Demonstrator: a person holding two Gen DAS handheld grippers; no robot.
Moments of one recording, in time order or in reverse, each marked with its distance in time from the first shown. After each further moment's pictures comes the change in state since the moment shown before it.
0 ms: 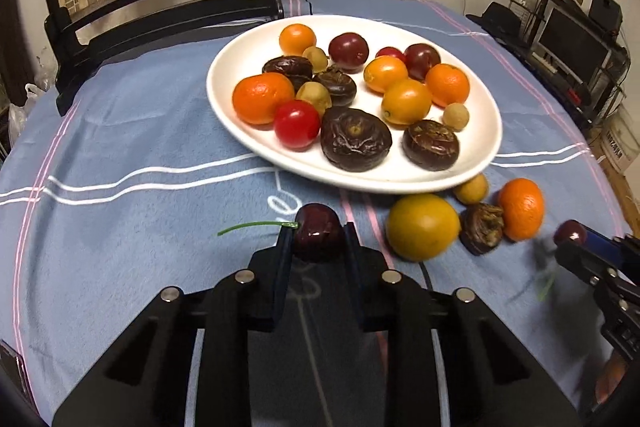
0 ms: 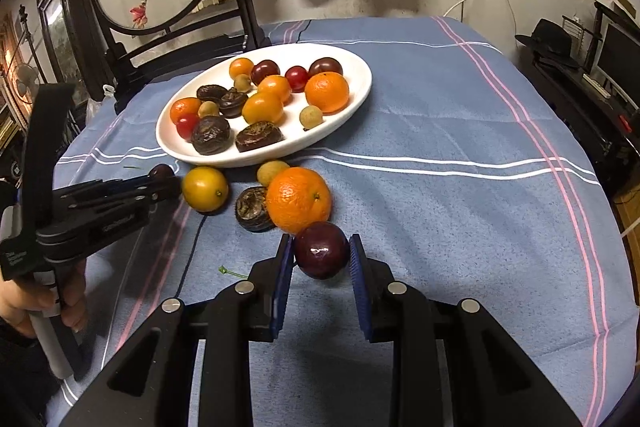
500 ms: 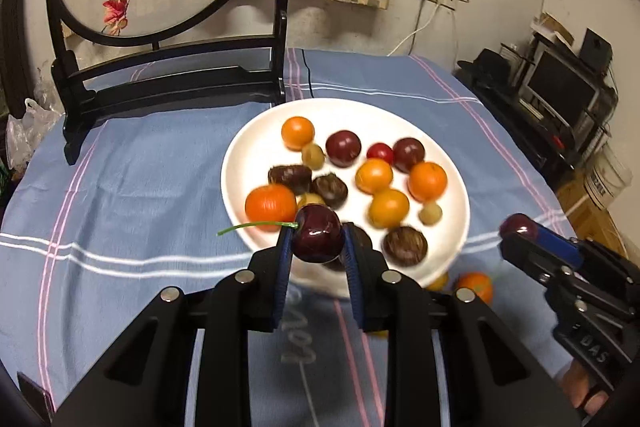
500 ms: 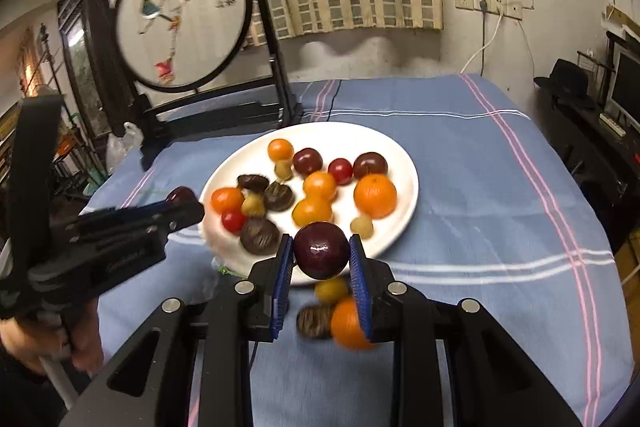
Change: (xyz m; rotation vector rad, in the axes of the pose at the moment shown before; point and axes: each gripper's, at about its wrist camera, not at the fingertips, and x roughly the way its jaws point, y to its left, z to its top) left arm -0.032 0.006 0.064 -0.044 -0.115 -0.034; right arm 0.005 0.027 0.081 0.016 -0.122 0.065
